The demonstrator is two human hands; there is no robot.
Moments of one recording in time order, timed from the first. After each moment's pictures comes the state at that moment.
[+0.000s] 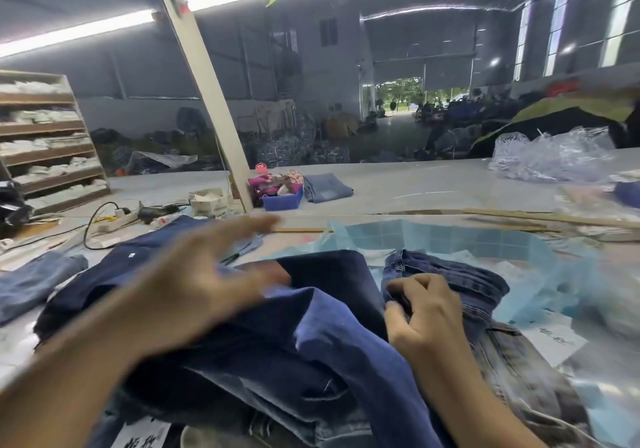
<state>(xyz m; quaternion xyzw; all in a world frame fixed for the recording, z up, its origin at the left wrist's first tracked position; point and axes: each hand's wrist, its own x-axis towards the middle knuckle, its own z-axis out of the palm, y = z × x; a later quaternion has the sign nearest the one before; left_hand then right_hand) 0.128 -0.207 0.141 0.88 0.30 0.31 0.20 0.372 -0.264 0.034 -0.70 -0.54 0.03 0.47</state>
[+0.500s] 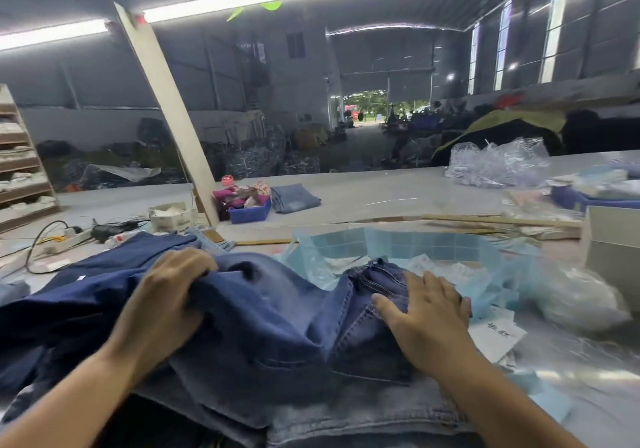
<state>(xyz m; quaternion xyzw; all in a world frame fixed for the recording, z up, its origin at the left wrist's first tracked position) 0.141 -0.141 0.085 0.88 0.32 0.35 -0.10 0.441 -0.261 0.025 -0.83 -0.47 0.03 0.29</state>
